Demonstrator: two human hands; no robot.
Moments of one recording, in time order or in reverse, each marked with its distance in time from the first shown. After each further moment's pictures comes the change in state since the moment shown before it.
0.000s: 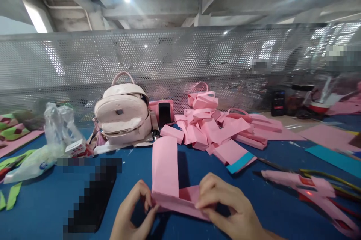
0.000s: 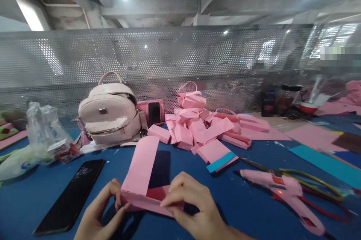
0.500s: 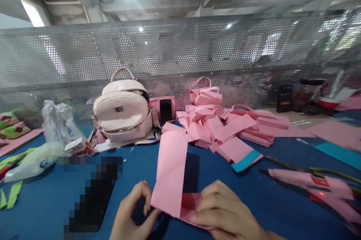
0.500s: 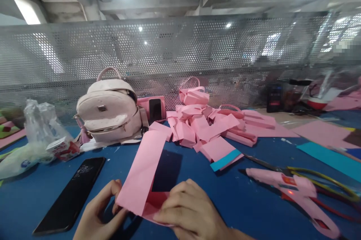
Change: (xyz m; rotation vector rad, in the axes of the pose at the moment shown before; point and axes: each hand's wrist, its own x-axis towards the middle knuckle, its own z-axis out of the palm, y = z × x) left_hand -0.002 -0.012 0.002 -0.006 -0.016 -0.036; right_hand -0.006 0.012 0.002 -0.277 -0.235 -0.279
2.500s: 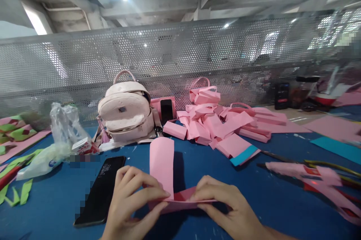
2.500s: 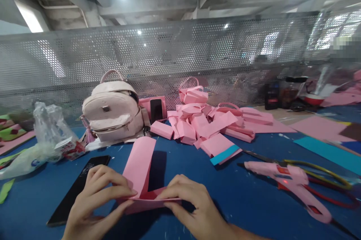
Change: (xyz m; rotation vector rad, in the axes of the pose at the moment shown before) left_hand 0.021 0.055 -0.033 0.482 -0.057 0.568; right_hand 0.007 -0.017 0.010 0.321 0.156 0.353
